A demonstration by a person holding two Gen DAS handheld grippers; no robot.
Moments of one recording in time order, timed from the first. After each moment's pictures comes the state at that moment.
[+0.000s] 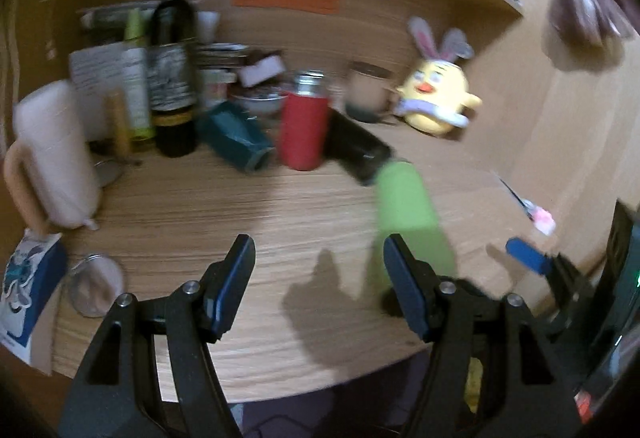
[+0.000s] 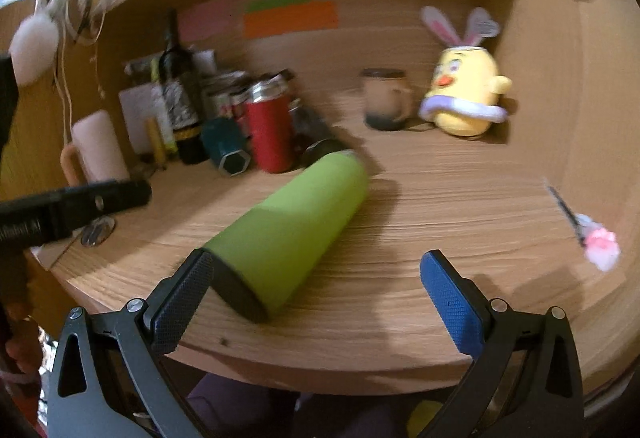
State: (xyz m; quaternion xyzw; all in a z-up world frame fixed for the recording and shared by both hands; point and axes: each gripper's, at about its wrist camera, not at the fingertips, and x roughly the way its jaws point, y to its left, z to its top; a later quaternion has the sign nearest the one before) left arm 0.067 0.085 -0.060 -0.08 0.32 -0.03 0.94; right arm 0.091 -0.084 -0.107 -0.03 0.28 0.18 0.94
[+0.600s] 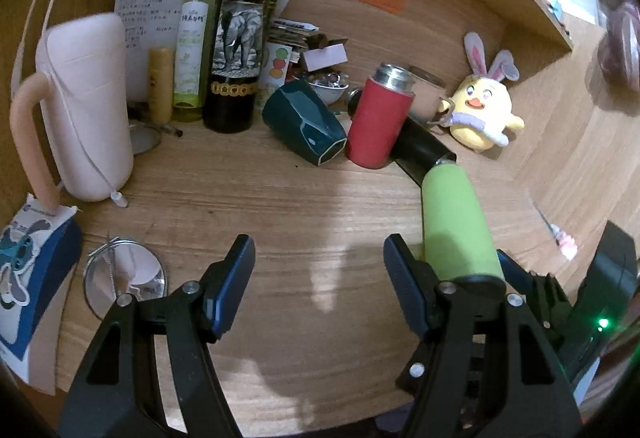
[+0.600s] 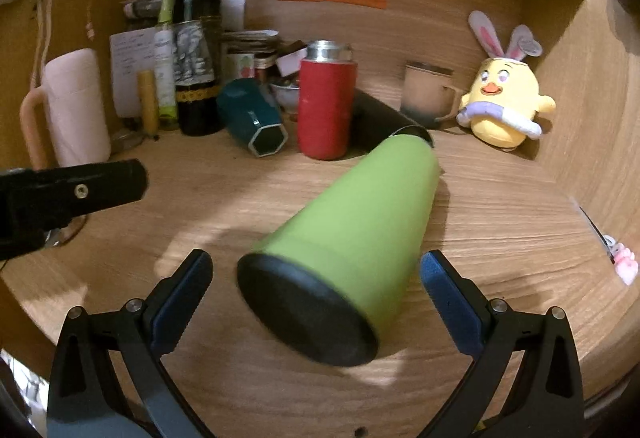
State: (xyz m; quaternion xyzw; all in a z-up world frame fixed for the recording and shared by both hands) left arm 0.081 0.150 -0.091 -0.14 0.33 -0.01 0.94; right arm 0.118 0.007 -0.136 -0.07 0.28 0.11 0.95
